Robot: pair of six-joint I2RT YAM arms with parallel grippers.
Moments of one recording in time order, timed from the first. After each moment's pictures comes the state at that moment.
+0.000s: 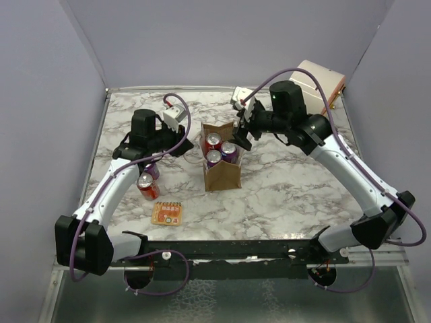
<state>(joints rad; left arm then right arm) -0.25 1.23 0.98 -0.30 0.58 0.03 0.63 1.47 1.59 -0.60 -0.42 -0.49</state>
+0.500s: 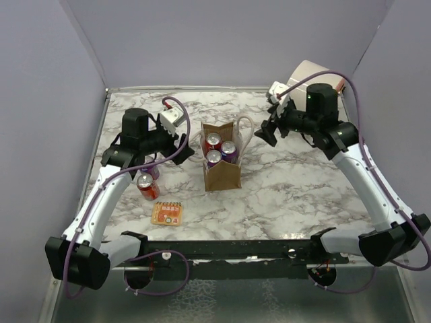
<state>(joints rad) -0.25 1.14 1.06 -0.47 0.61 0.21 0.44 1.30 1.41 -0.56 -0.48 -0.48</state>
